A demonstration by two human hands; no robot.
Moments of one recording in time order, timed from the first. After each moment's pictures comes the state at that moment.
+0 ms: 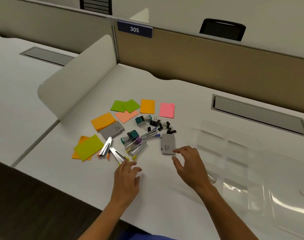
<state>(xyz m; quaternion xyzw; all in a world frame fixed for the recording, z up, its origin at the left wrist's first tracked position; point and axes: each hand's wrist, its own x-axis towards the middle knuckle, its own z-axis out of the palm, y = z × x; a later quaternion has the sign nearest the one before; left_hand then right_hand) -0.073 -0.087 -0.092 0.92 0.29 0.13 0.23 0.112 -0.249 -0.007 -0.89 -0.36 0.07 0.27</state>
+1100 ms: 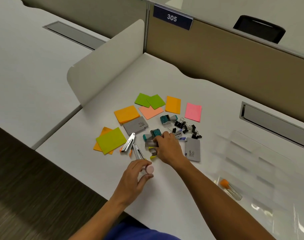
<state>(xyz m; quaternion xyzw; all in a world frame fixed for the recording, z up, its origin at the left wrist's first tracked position) -0.108 -0.035 -0.062 0.84 0.23 0.20 0.45 0.092 -0.061 -0.042 -0.86 -0.49 0.12 0.03</state>
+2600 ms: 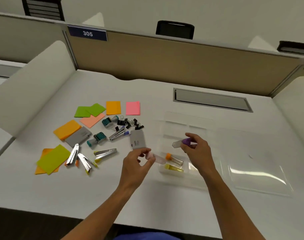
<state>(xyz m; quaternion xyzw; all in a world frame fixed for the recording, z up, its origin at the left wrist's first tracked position) 0.001 -0.172 0.009 0.80 0.20 0.18 0.53 0.138 -0.354 0.035 -0.84 -0.06 0.10 0.52</state>
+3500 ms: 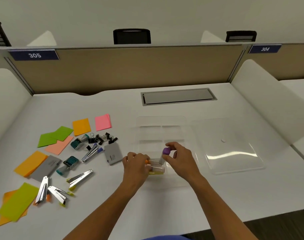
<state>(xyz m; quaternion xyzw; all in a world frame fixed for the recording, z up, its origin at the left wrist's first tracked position) 0.080 -0.212 -0.016 0.97 0.10 0.00 0.22 0.124 -0.384 0.023 -0.90 -0.08 0.08 0.43</state>
